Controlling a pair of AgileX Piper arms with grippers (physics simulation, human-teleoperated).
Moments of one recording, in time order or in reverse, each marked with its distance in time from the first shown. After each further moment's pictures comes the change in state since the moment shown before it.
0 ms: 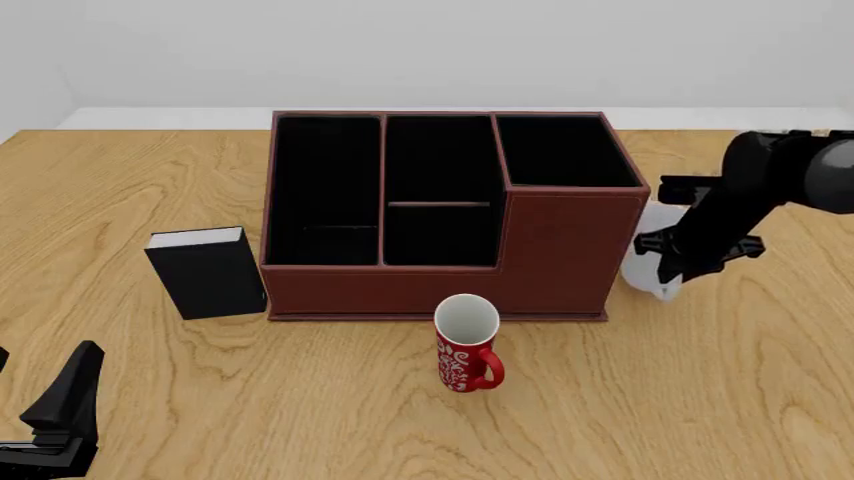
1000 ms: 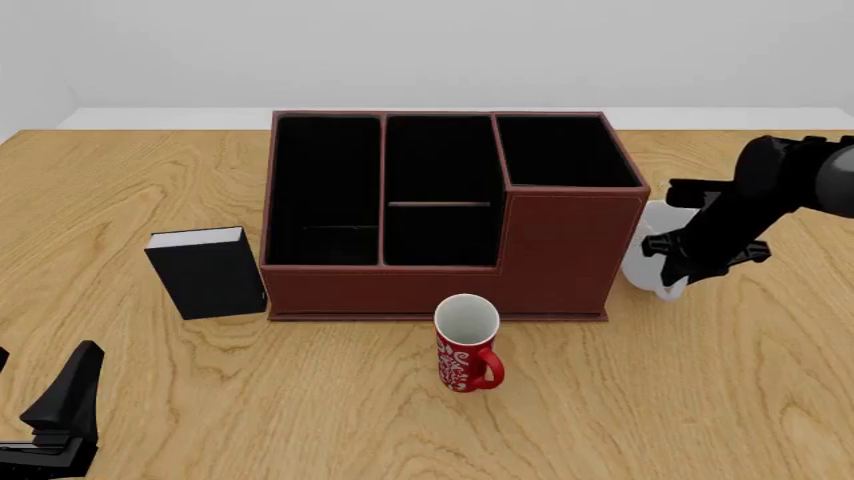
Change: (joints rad) left arm 0.000 0.000 0.000 0.000 0.000; right arm -0.044 0.013 0.007 -0.021 -0.071
